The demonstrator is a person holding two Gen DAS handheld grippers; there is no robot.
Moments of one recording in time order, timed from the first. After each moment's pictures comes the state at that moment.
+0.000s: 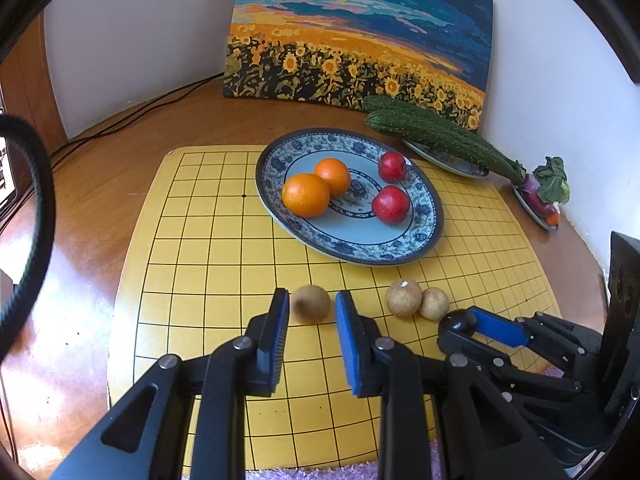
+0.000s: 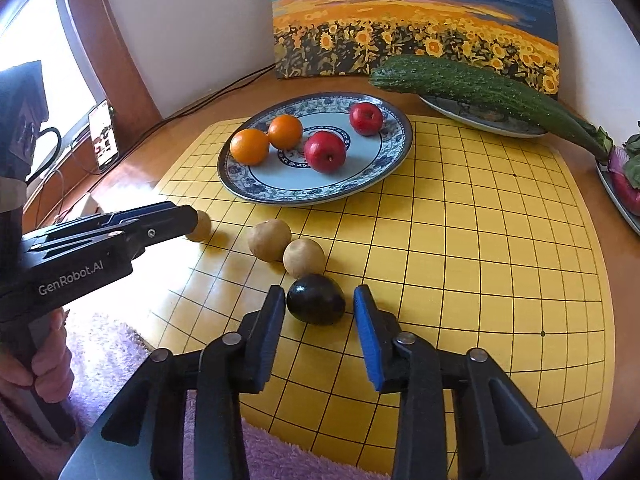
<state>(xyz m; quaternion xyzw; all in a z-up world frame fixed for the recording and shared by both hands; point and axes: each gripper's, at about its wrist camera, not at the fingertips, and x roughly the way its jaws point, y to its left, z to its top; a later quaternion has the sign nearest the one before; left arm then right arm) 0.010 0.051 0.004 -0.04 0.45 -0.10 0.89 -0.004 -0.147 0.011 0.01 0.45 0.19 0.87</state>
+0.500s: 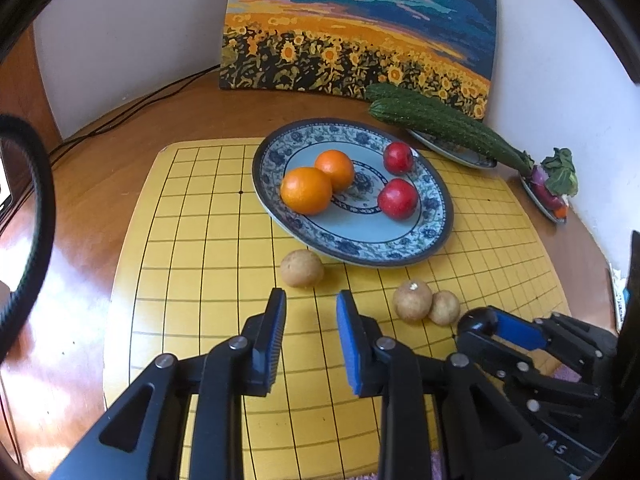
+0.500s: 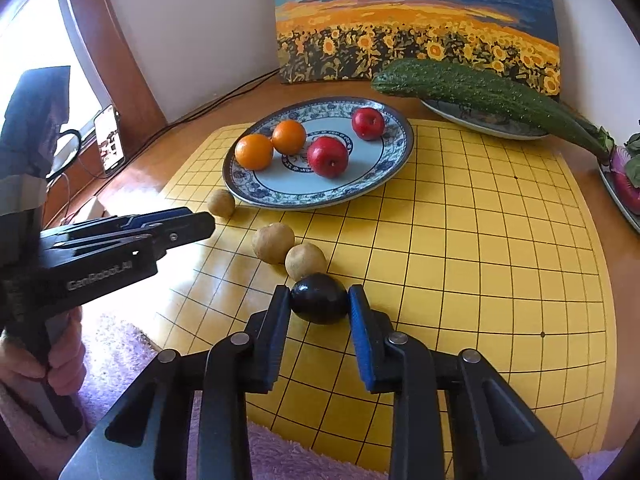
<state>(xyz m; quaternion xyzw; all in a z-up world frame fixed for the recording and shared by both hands) 0.025 0.045 -0.003 -0.02 0.46 -0.09 0.88 -0.007 -0.152 0.017 0.02 0.44 0.20 0.87</state>
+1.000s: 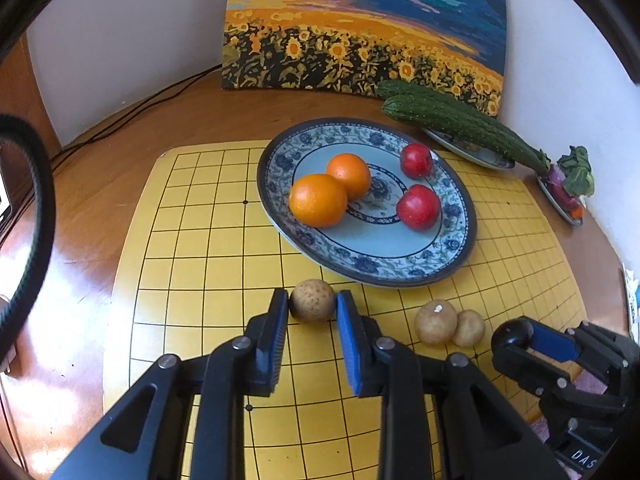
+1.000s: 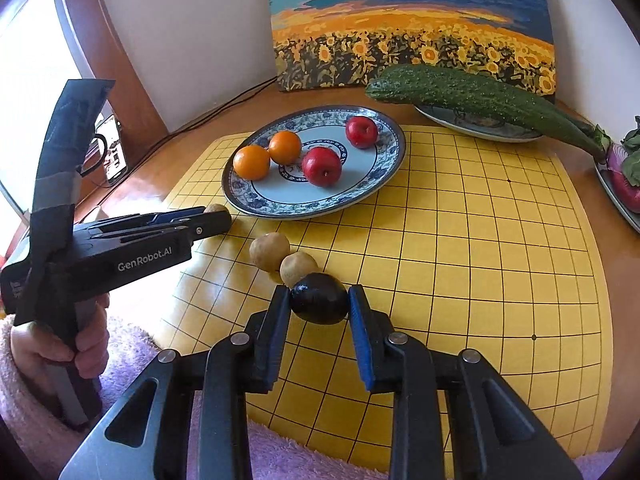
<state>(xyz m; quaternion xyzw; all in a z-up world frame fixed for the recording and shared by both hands) 0.039 0.041 -0.013 -0.01 0.46 -0.08 0.88 -0.006 -0.158 0.022 0.03 0.44 0.20 0.88</state>
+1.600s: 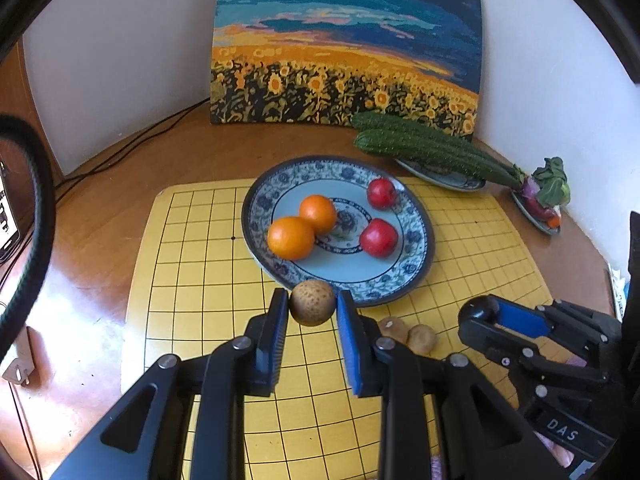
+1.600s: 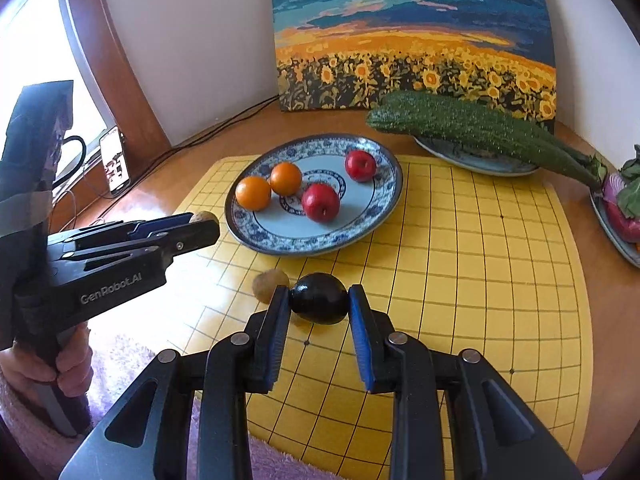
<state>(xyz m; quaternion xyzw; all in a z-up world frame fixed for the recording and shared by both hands) 0.028 0.033 0.027 -0.01 0.44 -0.10 0.89 0.006 -0.159 0.046 0.03 0.42 0.20 0.88</state>
